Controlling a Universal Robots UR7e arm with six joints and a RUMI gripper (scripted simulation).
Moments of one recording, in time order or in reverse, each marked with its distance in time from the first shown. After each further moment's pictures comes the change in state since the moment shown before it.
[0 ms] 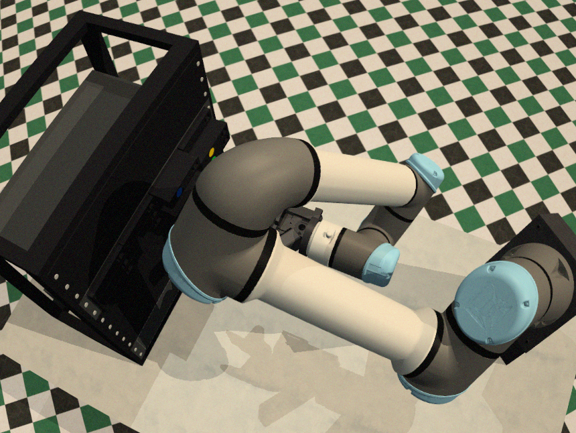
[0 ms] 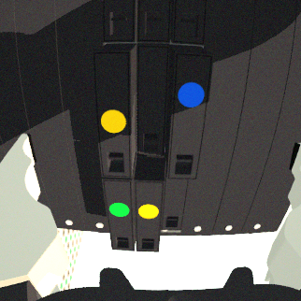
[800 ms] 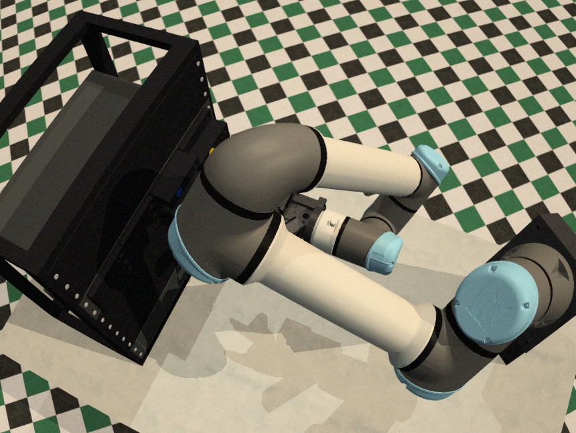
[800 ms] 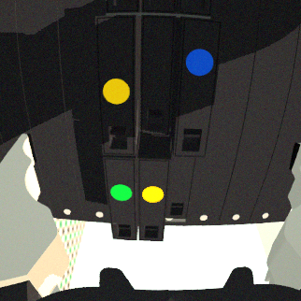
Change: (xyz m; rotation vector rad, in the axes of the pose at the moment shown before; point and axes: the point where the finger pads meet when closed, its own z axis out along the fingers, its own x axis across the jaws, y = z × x) arm -0.004 0.025 0.003 -0.002 0.000 0.000
